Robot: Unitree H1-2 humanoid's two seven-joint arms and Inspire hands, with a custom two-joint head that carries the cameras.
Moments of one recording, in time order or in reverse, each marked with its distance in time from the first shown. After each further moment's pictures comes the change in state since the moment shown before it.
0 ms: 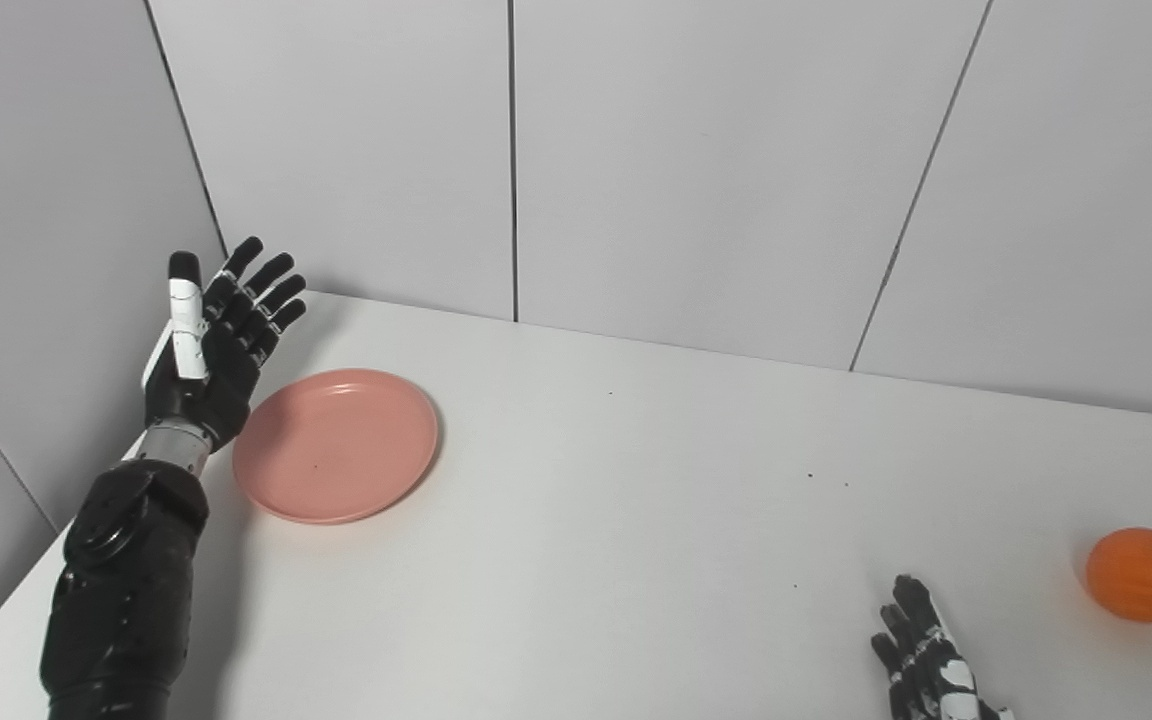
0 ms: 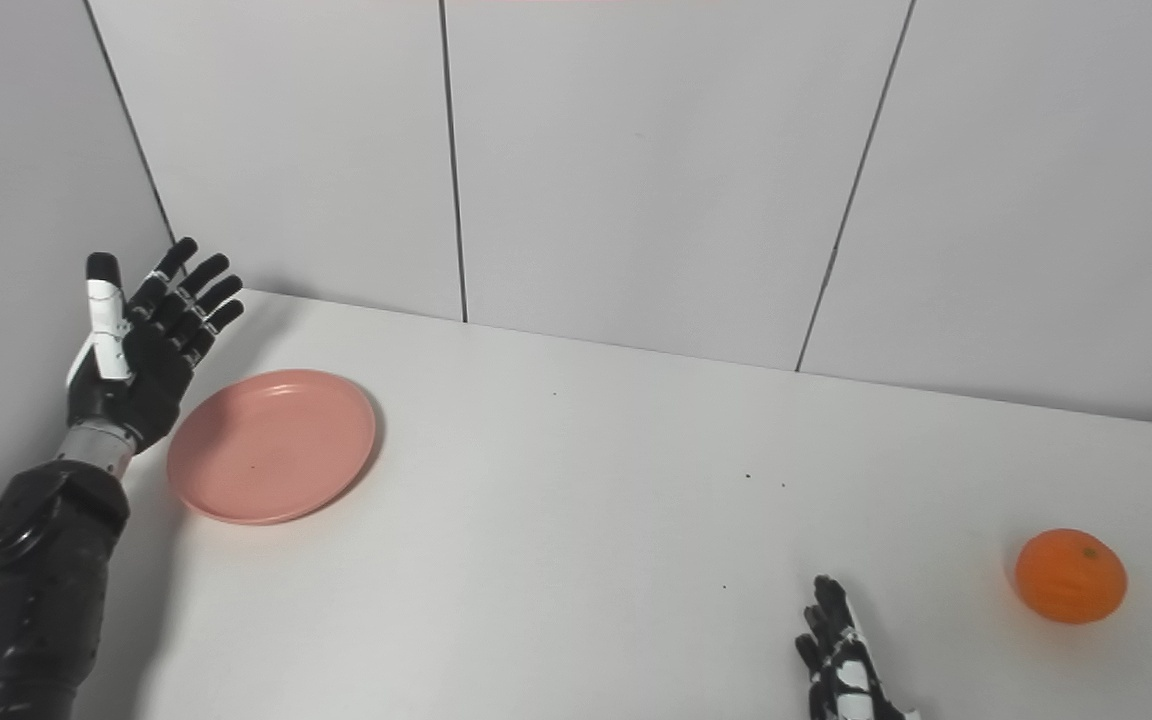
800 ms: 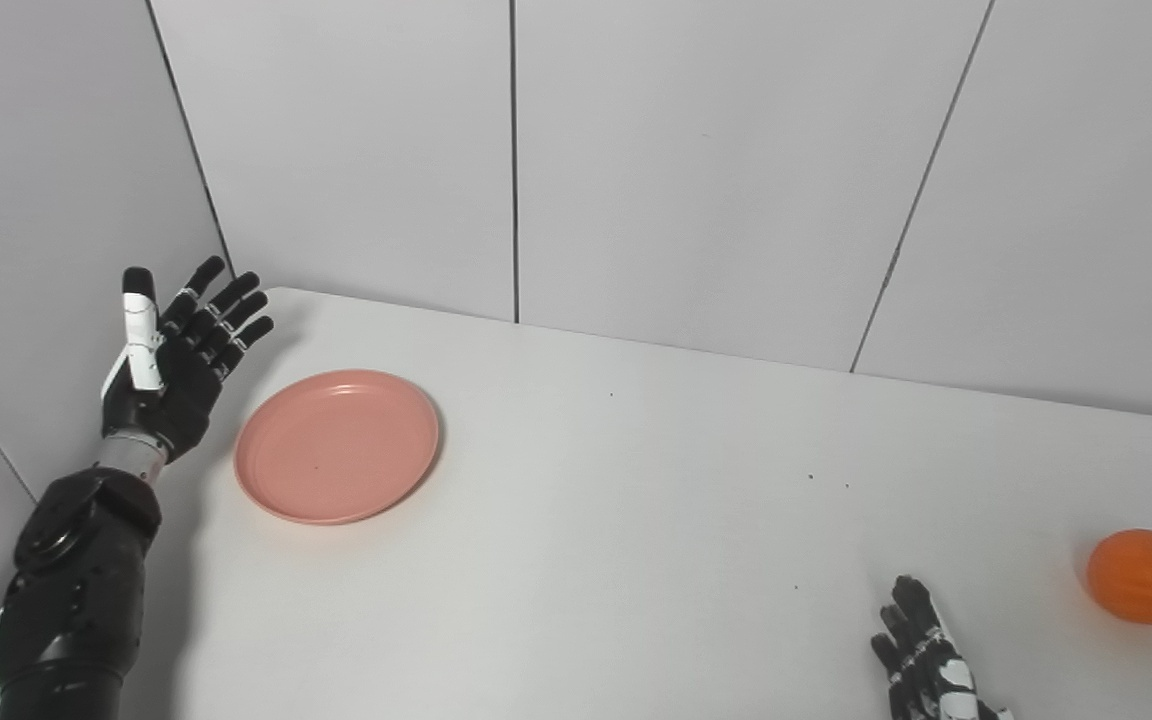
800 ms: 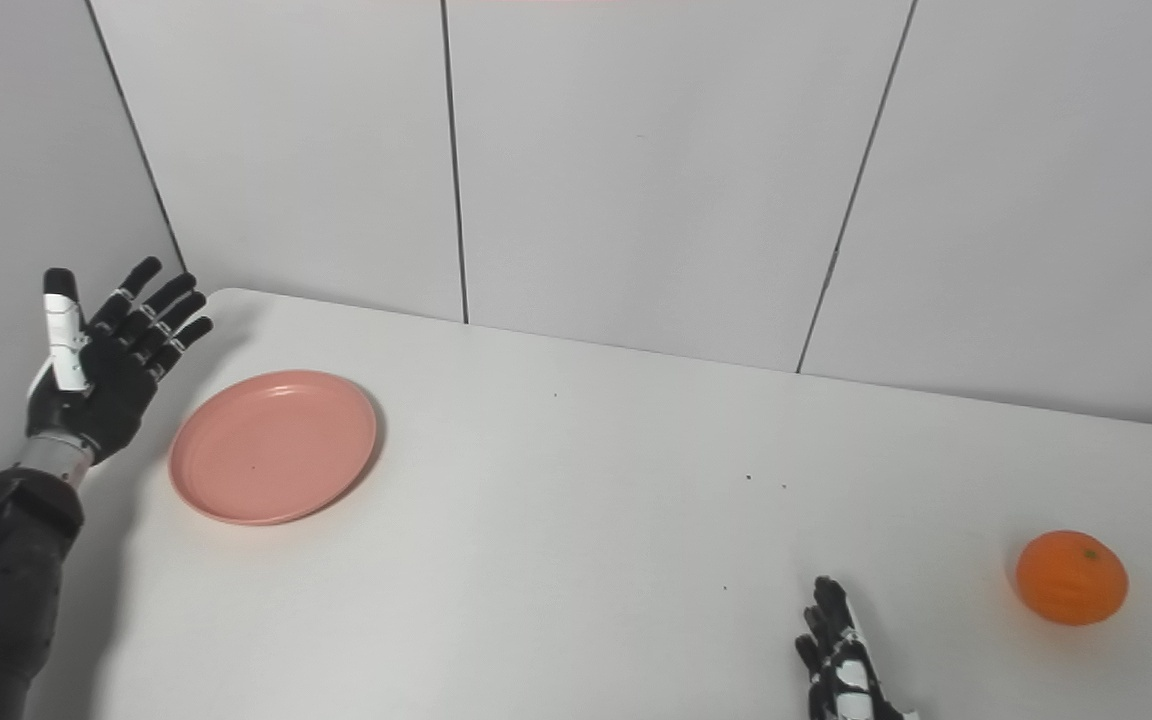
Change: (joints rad) left arm -0.027 0.090 0.023 0.162 -0.014 -0.032 -0.087; right arm 0.000 0.000 0.006 0.000 -0.006 0.000 -0.011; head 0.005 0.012
